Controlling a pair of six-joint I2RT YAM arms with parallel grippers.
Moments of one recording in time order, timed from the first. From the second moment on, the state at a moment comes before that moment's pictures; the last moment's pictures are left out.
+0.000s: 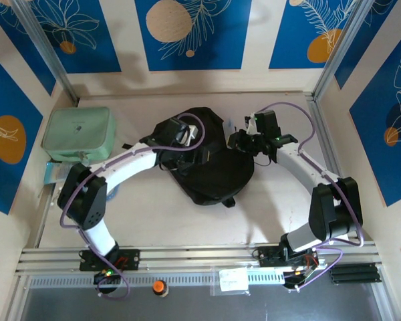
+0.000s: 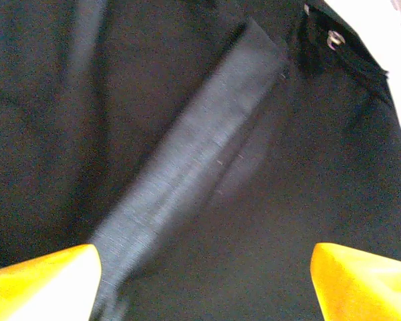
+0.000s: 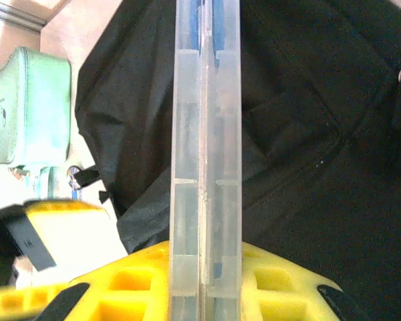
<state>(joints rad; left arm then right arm) -0.63 1.73 1.29 -0.45 0.16 -0.41 0.28 1.49 1.06 -0.38 -0.45 0.62</state>
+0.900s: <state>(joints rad) -0.63 1.89 1.41 -0.52 0.29 -0.23 0.37 1.56 1.08 -0.44 -0.56 0.69</state>
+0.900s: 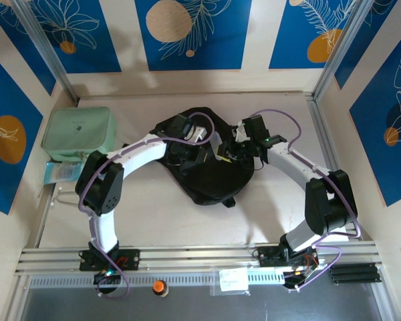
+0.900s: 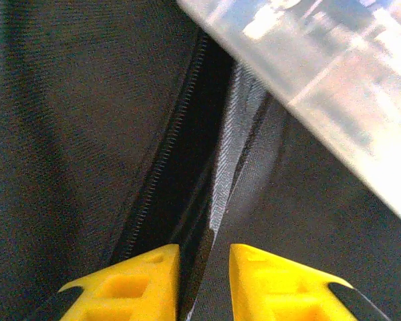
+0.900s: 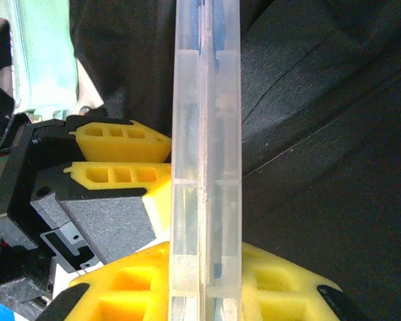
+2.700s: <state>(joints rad) -0.64 2.01 1.62 -0.64 -0.07 -0.35 0.33 1.55 0.83 -0.26 -0.82 0.91</state>
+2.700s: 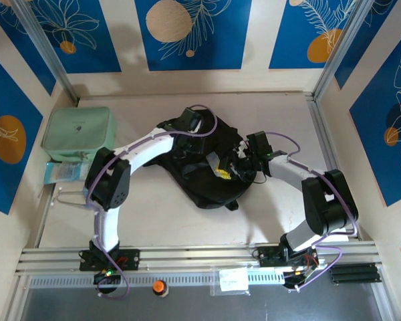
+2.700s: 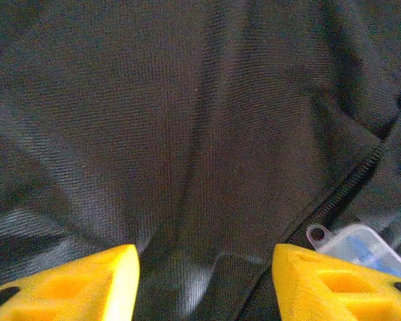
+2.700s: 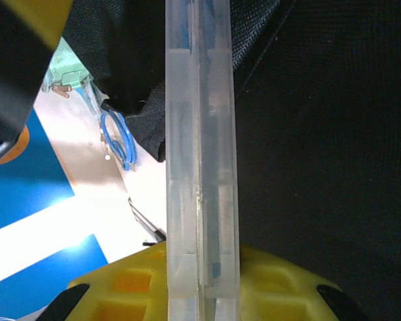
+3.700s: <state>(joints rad) -0.64 2.13 1.75 -0.80 -0.12 -0.39 0.27 1.45 0.71 -0.27 -0.86 0.87</state>
